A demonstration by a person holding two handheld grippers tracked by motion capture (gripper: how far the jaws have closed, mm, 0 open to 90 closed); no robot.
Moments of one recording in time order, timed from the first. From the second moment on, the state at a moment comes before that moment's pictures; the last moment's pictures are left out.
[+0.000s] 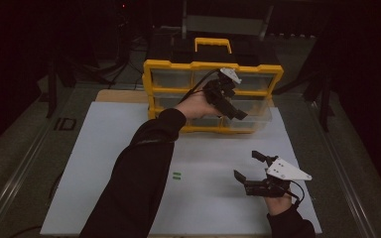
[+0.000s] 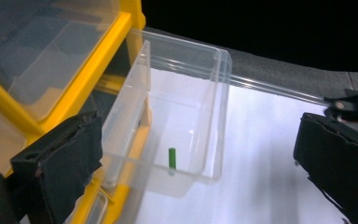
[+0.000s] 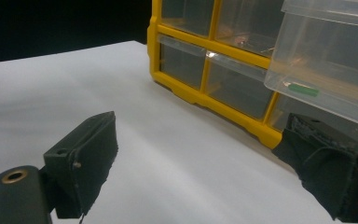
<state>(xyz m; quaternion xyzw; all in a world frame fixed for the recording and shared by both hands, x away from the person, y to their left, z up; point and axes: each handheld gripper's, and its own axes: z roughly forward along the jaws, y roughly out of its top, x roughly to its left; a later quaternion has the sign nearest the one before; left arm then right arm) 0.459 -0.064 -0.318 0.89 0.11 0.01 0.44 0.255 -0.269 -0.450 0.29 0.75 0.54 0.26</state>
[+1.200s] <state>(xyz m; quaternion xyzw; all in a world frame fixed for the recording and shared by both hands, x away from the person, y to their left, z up) 0.413 0.039 -0.339 0.89 0.10 0.01 0.44 0.254 -0.261 -0.450 0.28 0.75 0.54 0.26</state>
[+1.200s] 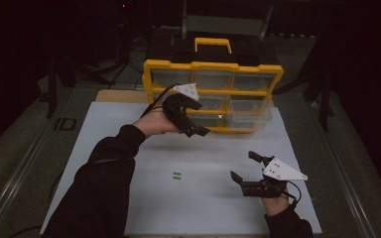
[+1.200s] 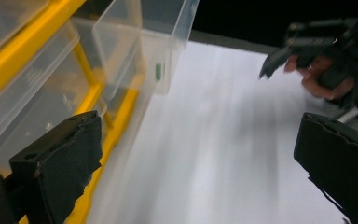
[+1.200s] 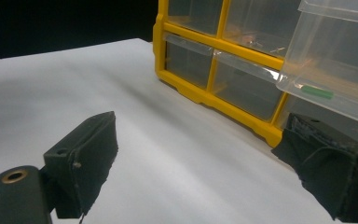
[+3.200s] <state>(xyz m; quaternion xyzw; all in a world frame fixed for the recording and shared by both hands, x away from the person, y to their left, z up) 0.374 0.093 -0.505 0.92 0.08 -0.02 0.37 0.254 -0.258 -0.451 0.28 0.75 0.53 0.26</state>
